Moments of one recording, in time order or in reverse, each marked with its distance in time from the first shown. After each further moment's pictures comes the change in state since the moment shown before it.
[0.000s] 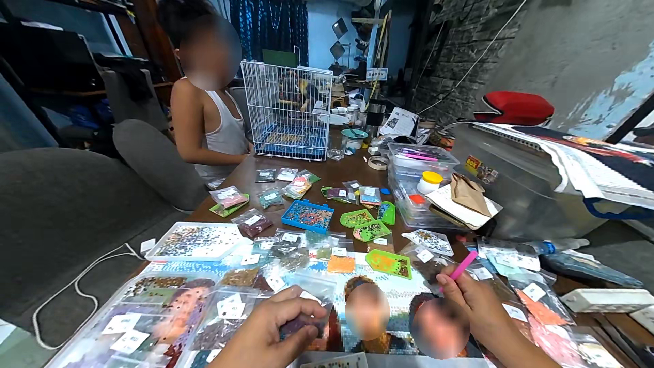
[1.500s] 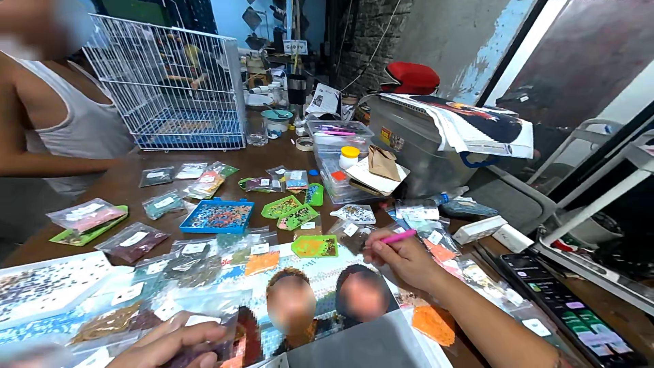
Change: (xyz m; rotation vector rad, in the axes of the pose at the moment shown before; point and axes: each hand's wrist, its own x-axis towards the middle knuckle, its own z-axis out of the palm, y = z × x) left_hand 0.000 -0.011 -0.011 0.025 -0.081 -0.011; right_hand 0.007 0.002 -0.044 0.447 -0.301 0.173
